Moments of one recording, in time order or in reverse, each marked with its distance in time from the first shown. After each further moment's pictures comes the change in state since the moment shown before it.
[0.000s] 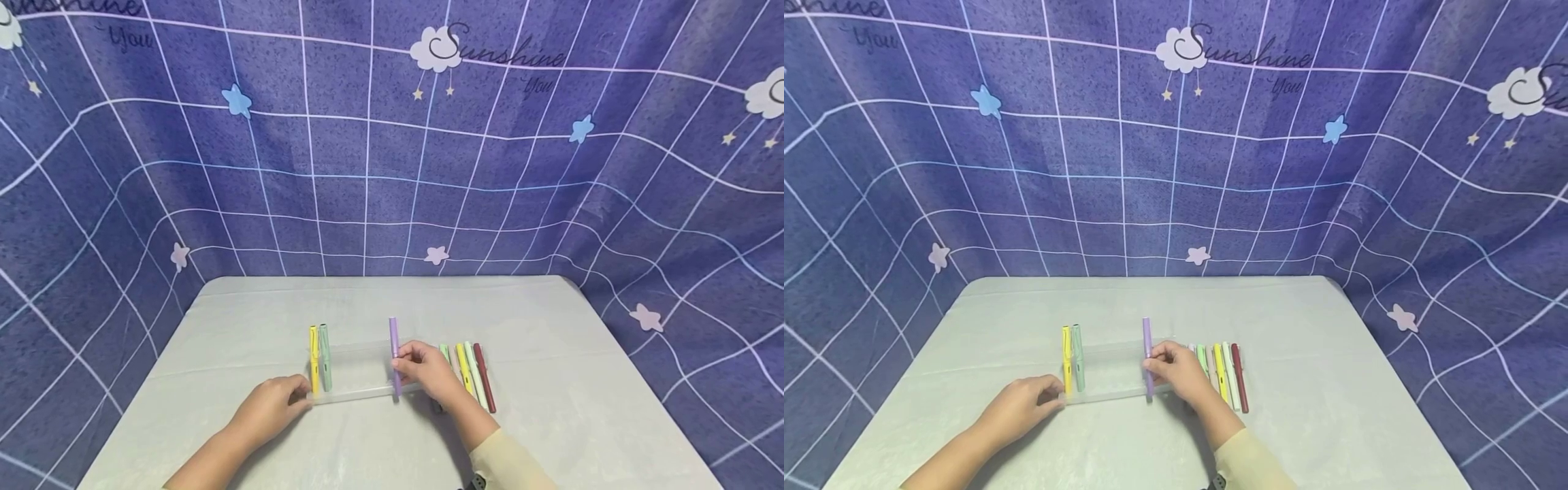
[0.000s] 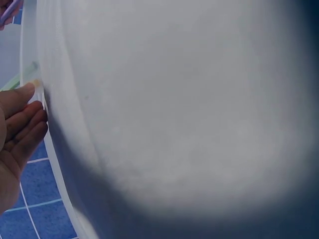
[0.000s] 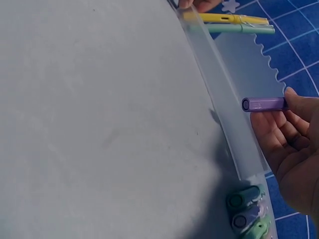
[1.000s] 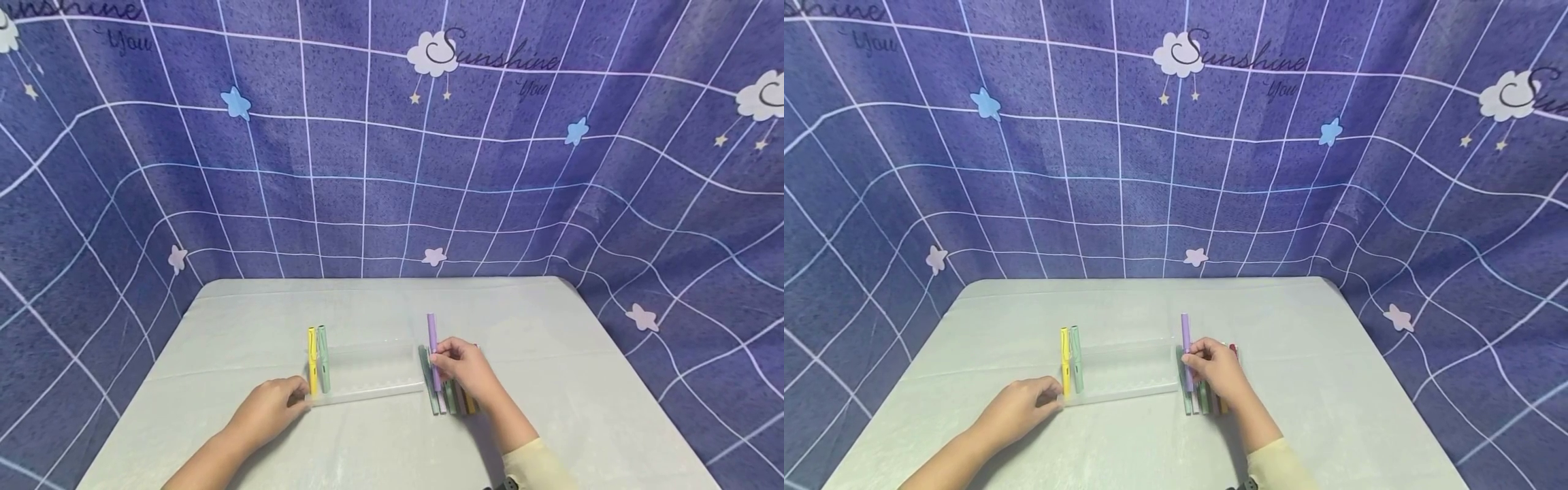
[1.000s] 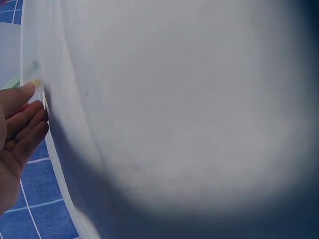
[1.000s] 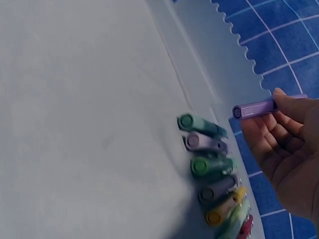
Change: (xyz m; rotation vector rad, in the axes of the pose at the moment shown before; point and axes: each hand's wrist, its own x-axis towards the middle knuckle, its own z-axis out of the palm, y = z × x) left_hand 0.001 -0.001 0.000 0.000 -0.025 -0.022; right_hand -0.016 0.017 -0.061 -0.090 0.159 0.051
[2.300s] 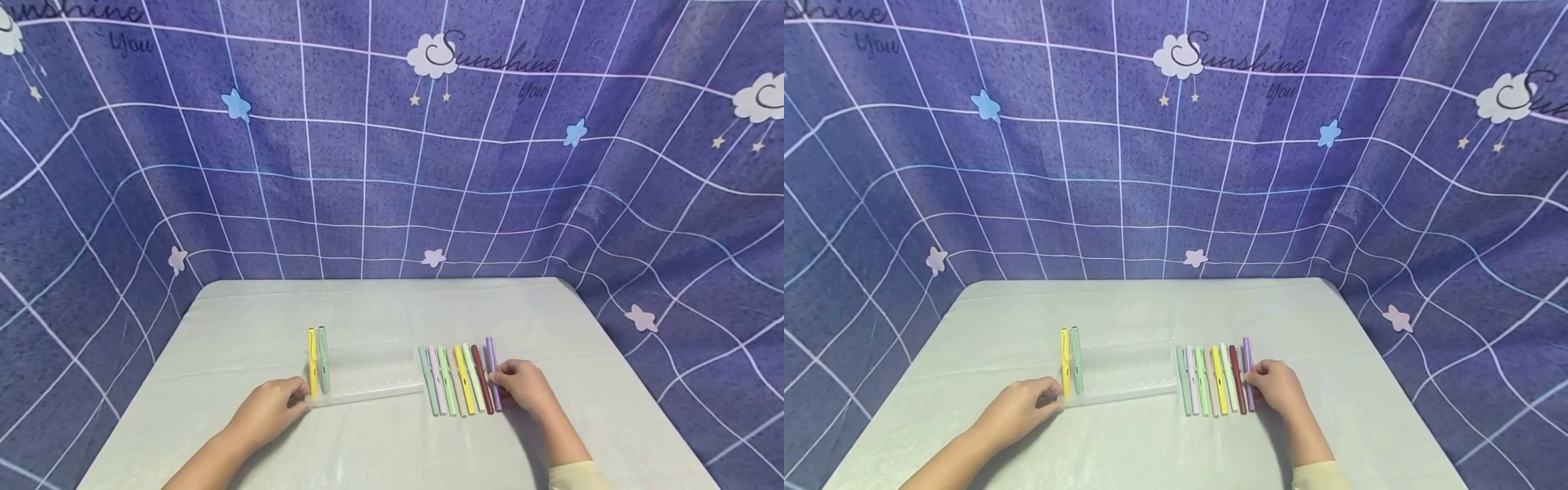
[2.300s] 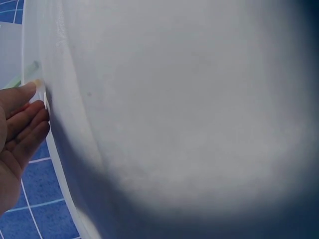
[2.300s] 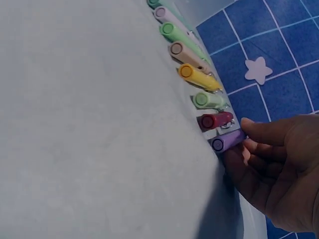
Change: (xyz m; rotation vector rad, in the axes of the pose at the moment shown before) left_hand 0.001 0.001 0.002 -0.006 -0.007 -0.012; right_hand -0.032 0.042 -0.082 -0.343 0.190 0.253
